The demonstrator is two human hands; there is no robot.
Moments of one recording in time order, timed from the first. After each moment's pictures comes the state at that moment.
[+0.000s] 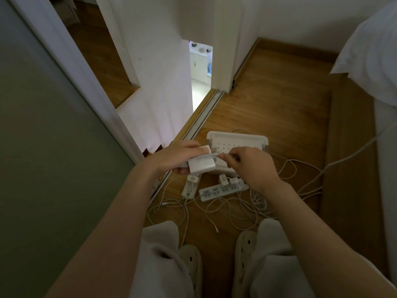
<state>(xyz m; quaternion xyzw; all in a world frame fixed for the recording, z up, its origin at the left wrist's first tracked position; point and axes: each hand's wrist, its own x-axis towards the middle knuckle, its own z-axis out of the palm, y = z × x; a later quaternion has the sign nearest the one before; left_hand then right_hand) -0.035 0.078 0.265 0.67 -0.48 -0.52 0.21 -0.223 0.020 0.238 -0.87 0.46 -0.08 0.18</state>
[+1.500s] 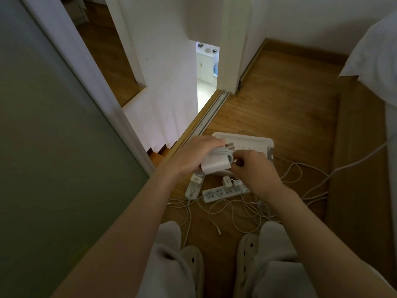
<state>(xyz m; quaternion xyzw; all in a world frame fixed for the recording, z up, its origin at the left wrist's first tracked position) -0.066 0.073 0.275 0.65 -0.45 -0.52 0.33 -0.217 0.029 0.245 -0.83 0.47 -0.11 0.30</state>
